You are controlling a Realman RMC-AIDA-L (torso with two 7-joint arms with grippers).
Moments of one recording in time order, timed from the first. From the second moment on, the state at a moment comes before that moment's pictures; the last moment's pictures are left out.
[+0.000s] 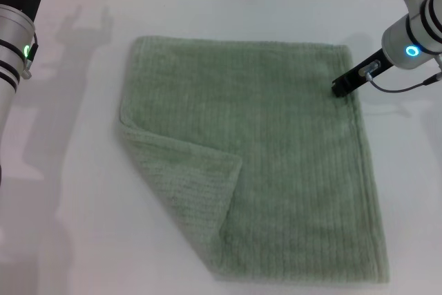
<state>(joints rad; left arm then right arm) -0.73 -2.08 0.54 0.00 0.68 1.11 -0.27 1.04 2.01 -1.14 -0.42 0.48 1.02 -0.68</state>
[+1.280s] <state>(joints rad) -0.63 -1.94 1.12 0.86 1.63 1.06 -2.01 1.06 2.00 -1.14 -0.39 0.48 0.99 -0.71</state>
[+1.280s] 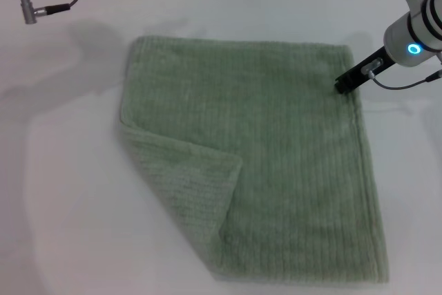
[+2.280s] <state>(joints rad) -0.78 -2.03 1.07 0.90 2.12 1.48 -1.96 1.08 2.00 -1.14 -0.37 0.47 0.99 -0.73</state>
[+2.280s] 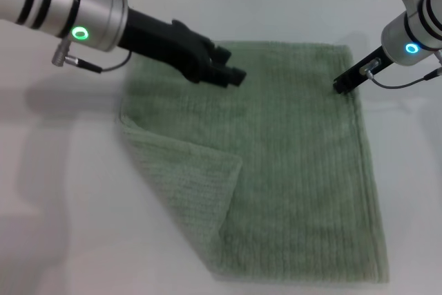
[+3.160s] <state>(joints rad) -0.79 -2.07 1.22 0.82 2.15 1.45 -1.92 1.08 2.00 -1.14 -0.37 0.47 0.98 -0.73</state>
